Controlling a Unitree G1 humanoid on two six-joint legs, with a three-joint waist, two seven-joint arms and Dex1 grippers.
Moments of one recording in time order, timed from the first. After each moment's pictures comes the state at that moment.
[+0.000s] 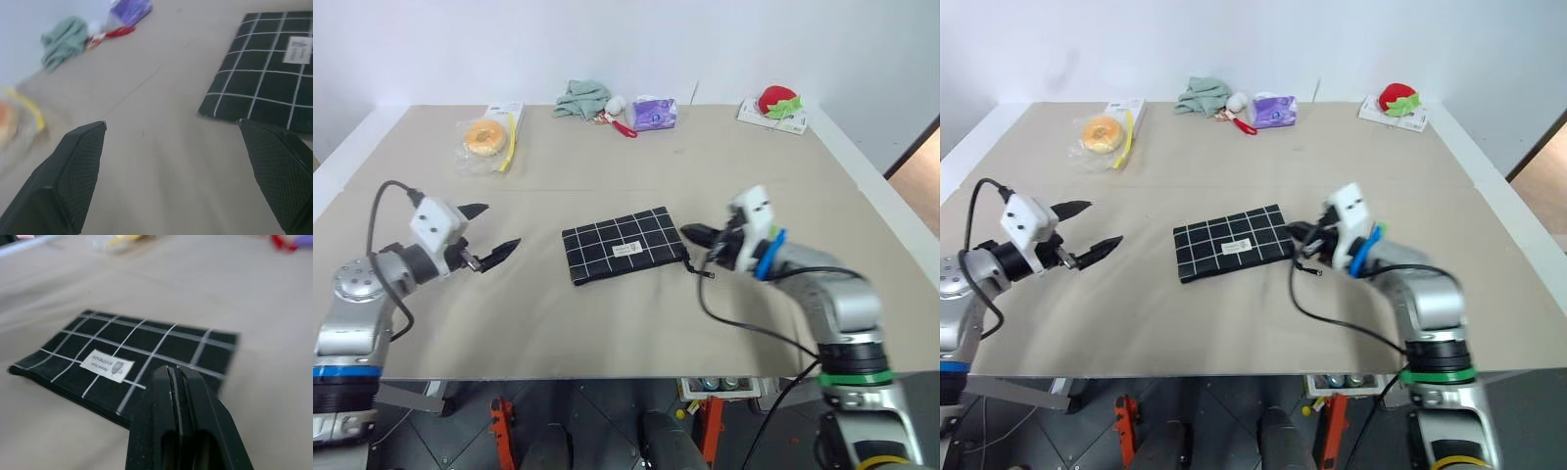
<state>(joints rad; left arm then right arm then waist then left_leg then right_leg) -0.37 0.71 0.13 0.17 -0.23 -0.08 -0.87 -0.53 -0.42 0.01 -0.05 0.34 0.70 0.59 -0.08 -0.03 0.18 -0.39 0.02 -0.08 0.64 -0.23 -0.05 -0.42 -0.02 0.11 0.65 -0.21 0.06</state>
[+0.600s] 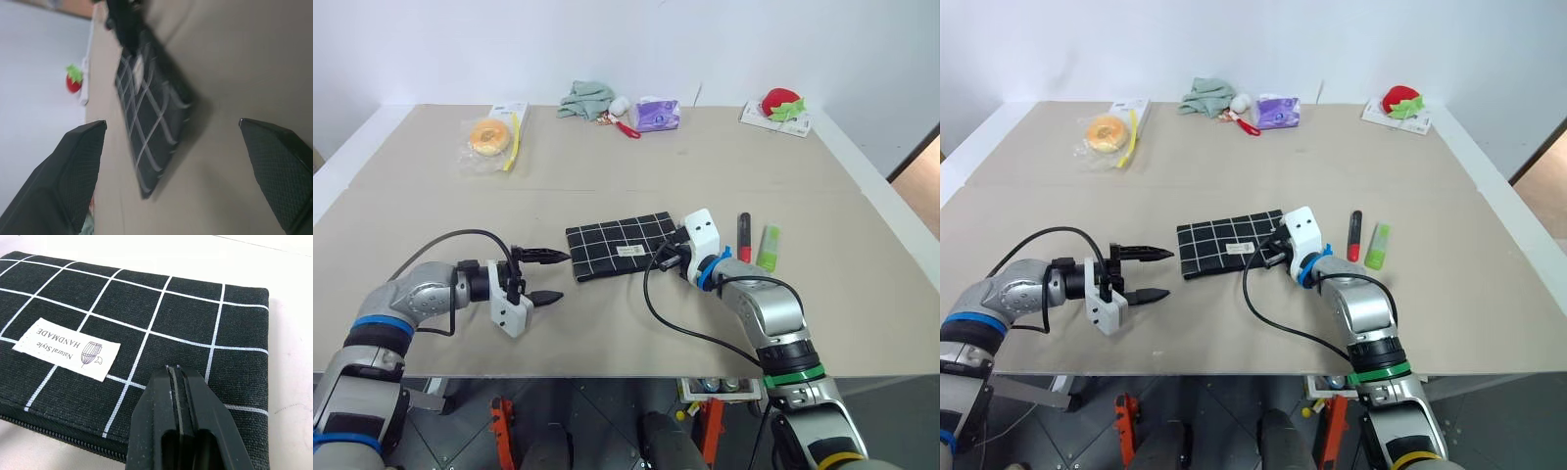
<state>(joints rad) -0.69 0.73 -0.17 0.80 0.69 -1.38 -0.41 -0.54 -0.30 0.09 0.05 0.19 0.70 0.40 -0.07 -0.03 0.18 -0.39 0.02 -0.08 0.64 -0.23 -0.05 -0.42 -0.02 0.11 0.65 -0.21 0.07</state>
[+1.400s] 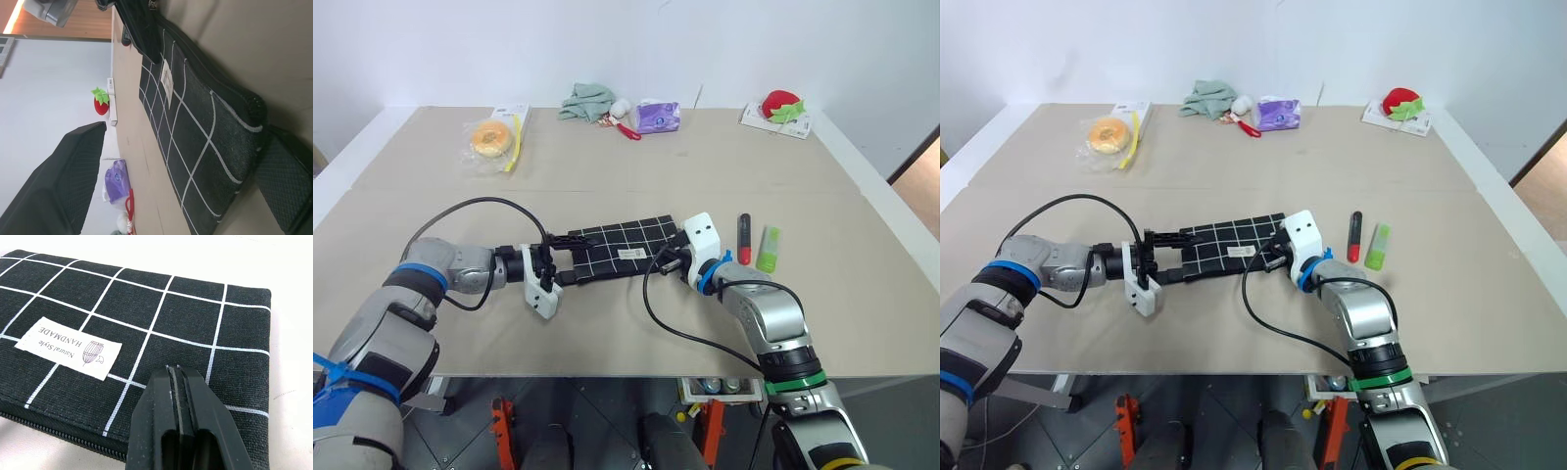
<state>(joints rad) -1.02 0.67 -0.63 1.06 1.17 -1.26 0.41 -0.52 -0.29 0.09 0.00 0.18 0.73 0.39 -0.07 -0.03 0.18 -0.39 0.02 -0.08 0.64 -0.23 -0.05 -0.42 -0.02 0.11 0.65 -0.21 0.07</state>
